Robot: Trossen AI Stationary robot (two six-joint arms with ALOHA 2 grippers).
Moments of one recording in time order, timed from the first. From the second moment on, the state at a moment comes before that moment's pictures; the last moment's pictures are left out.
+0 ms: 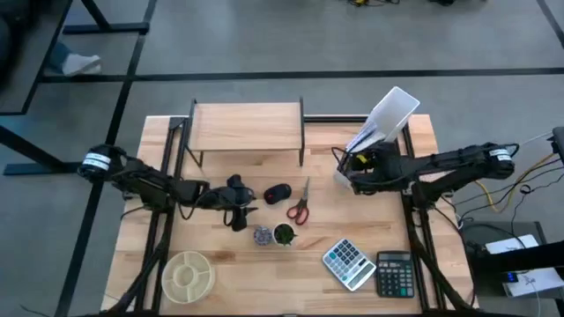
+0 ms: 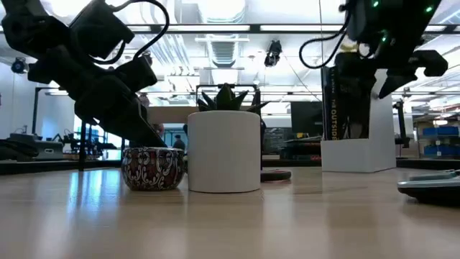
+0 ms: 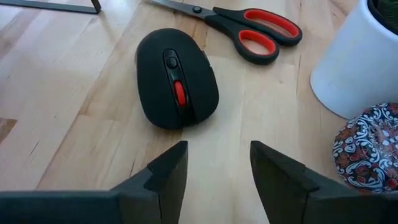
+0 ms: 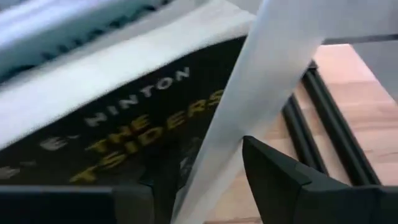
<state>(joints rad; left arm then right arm) -0.14 1.37 0.41 0.30 -0.24 -0.22 0.00 1.23 0.85 -1.29 0.90 1.74</state>
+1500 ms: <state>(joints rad) -0.14 1.37 0.41 0.31 -0.24 -0.22 0.00 1.08 1.01 -1.25 0.82 1.24</state>
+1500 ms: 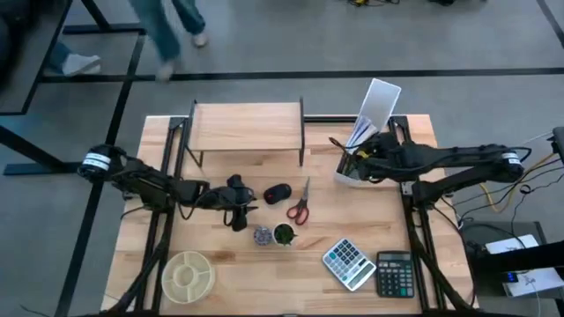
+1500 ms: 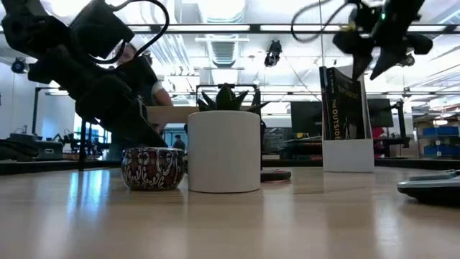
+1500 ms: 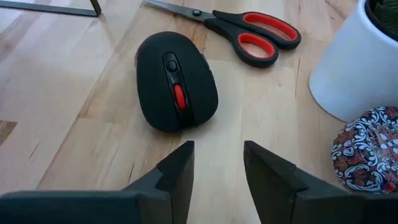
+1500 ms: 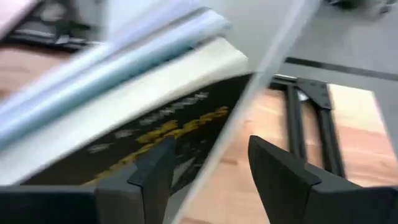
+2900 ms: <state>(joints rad) -0.14 1.37 0.40 0.33 -0.24 -0.22 0.12 1.30 1.04 -1.22 0.92 1.50</state>
